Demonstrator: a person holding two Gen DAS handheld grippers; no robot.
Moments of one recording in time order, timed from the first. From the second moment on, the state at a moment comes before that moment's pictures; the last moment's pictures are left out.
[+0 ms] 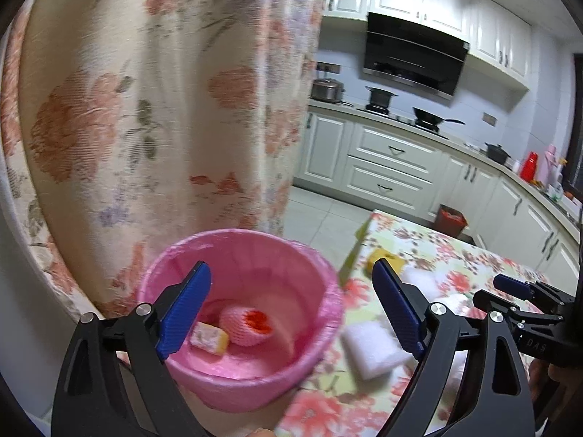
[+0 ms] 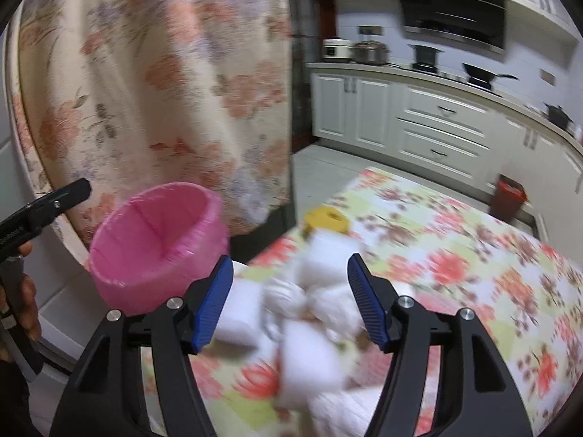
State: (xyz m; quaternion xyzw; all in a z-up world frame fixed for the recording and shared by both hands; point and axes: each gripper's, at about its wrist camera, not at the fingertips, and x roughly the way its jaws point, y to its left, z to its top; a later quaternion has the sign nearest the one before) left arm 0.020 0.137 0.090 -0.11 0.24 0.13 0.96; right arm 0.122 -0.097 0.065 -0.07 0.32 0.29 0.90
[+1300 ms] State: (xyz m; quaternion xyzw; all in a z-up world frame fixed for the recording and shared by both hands) left arm 0.071 -0.039 0.036 -0.05 0.34 -0.03 0.94; right arm 0.111 -0.282 0.012 0.01 0.36 0.18 0.91
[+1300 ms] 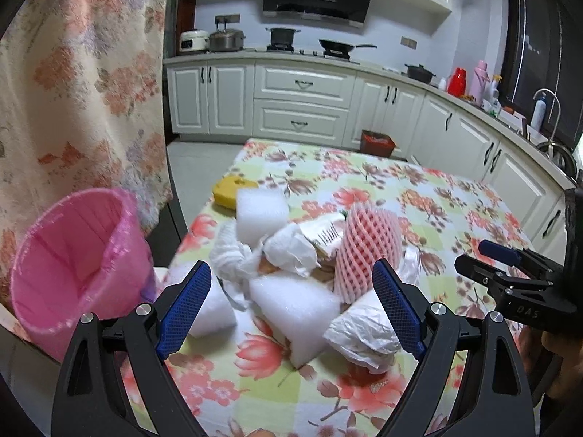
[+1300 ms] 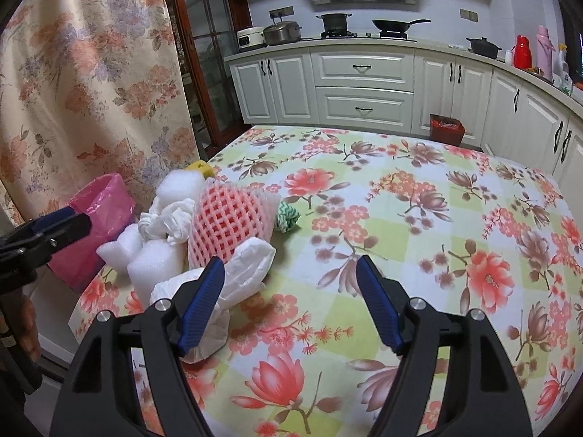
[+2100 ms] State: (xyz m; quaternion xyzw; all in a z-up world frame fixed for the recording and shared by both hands) left arm 0.105 -0.033 -0.035 -0.12 0.42 -0.06 0.90; right arm 0.100 -0.254 -0.002 0.00 0.38 0.22 0.90
